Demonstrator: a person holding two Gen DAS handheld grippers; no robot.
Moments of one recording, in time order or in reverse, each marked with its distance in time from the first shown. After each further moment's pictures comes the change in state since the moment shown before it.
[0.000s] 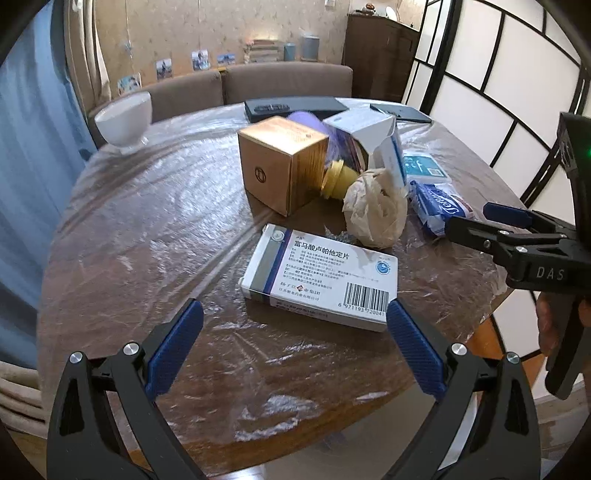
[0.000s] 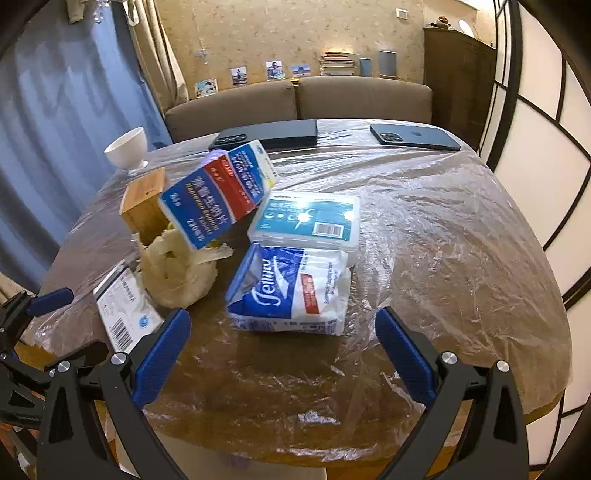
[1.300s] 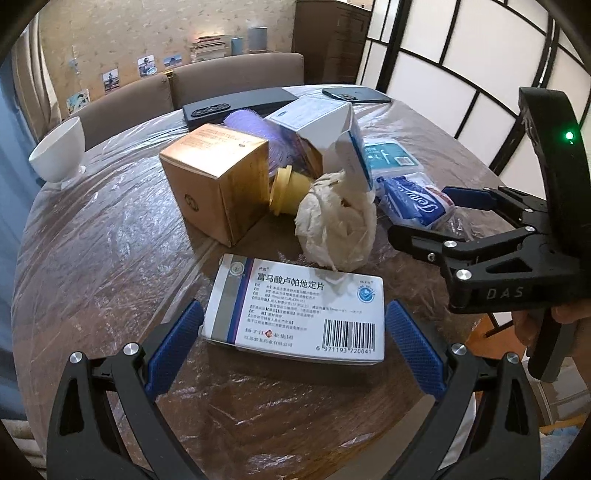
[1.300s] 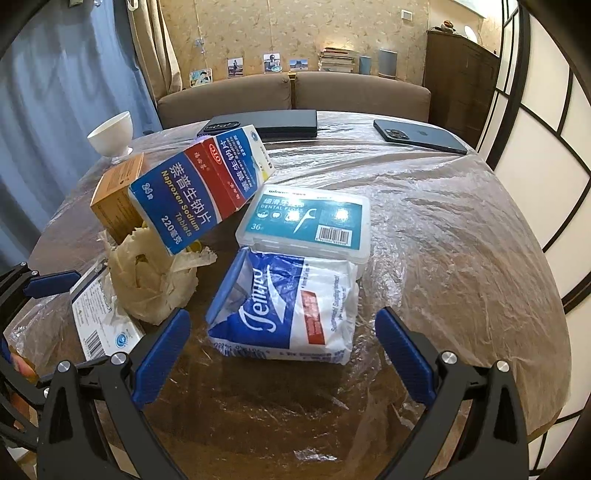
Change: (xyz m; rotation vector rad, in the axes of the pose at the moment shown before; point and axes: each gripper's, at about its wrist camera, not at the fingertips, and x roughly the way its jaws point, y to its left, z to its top) left arm 0.022 -0.023 0.024 0.164 0.041 -0.117; right arm 0.027 0.005 0.007 -0.038 0.019 -0.050
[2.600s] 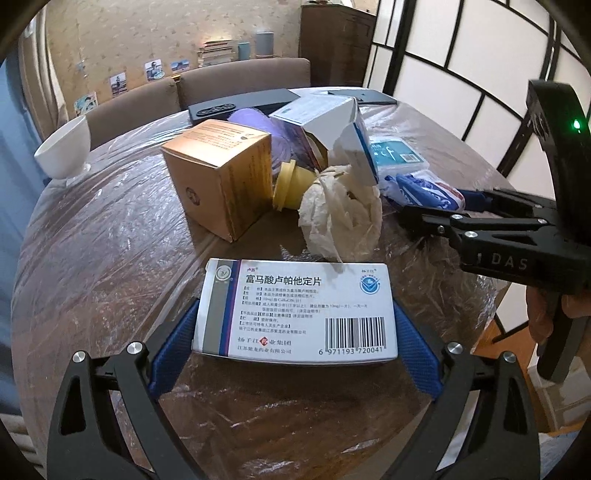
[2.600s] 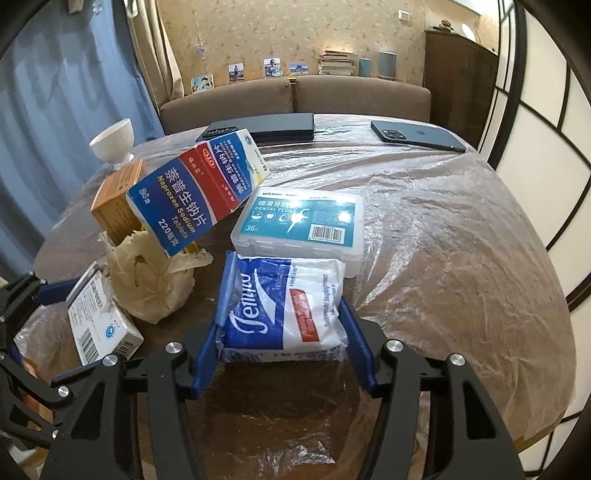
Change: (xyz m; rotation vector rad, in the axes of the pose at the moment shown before) left arm 0.002 0.000 -0.008 -0.030 -0.025 0.038; right arm -0.006 -0.013 -0.003 0.032 -0.015 0.046
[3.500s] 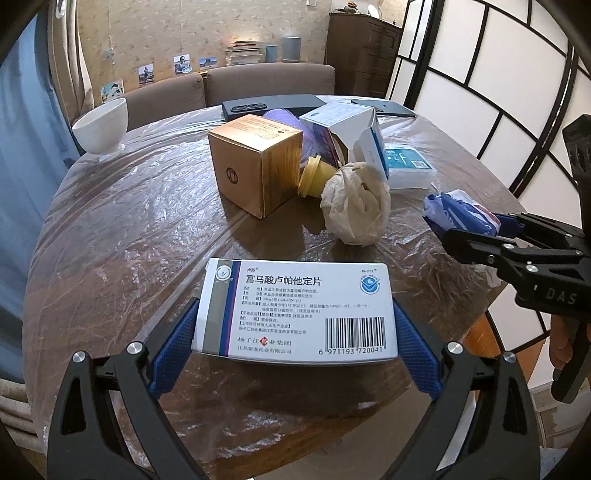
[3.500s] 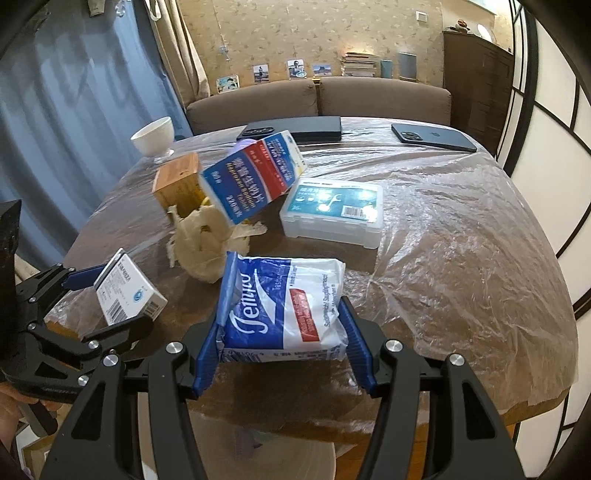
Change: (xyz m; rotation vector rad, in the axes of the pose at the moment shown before) left arm -0.022 0.005 -0.015 -0.082 -0.017 0.049; right arm -0.041 0.017 -0.022 -0.049 0.003 0.093
